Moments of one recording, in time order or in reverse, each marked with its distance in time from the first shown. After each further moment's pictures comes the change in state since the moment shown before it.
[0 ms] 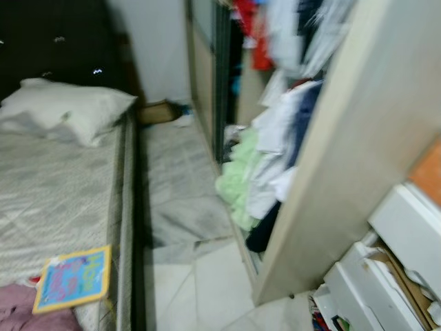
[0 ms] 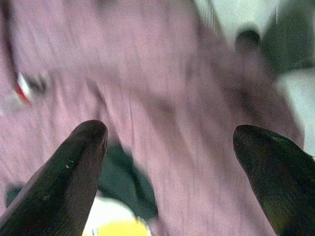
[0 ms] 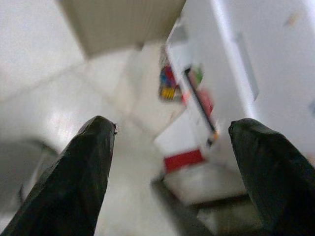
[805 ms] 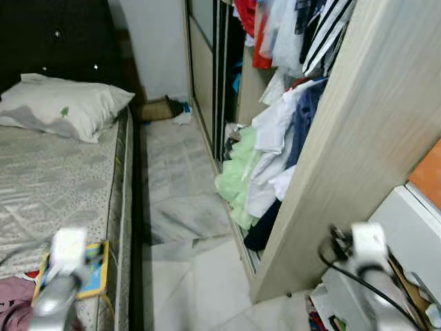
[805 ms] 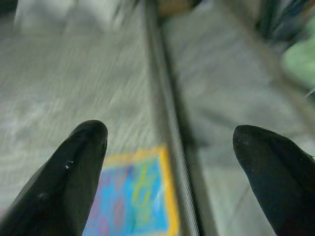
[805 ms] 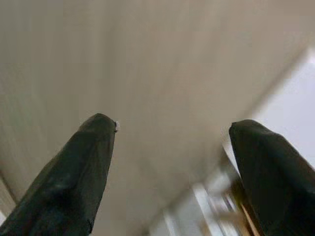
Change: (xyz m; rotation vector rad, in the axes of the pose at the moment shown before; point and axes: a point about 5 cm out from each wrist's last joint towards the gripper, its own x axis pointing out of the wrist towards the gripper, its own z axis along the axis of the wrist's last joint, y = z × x) left arm -0.029 0.042 0.235 -0.197 -0.780 0.151; right arm 0.005 0.007 0.212 -0.014 -0.732 -0.095
